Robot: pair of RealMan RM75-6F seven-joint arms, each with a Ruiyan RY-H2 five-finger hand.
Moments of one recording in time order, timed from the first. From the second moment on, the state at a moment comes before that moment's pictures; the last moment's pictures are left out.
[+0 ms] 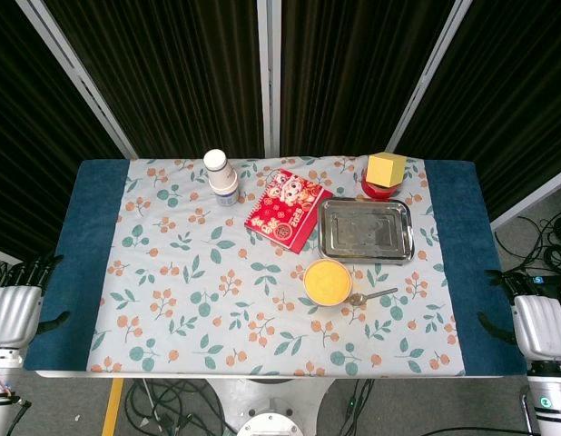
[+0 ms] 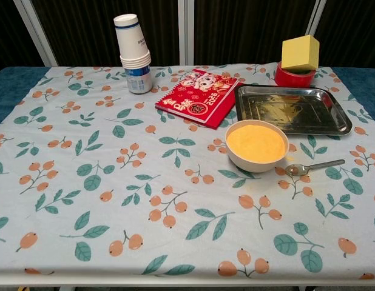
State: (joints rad) left arm -0.12 -1.18 -0.06 -1.55 1.45 1.46 0.12; right arm 0.08 -1.11 0.09 -1.63 -1.47 1.47 0.02
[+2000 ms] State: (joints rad) left arm -0.11 -1.17 -0.03 -1.55 1.47 1.44 0.07; right arm 0.46 -1.52 0.05 -1.21 -1.44 0.96 -0.17
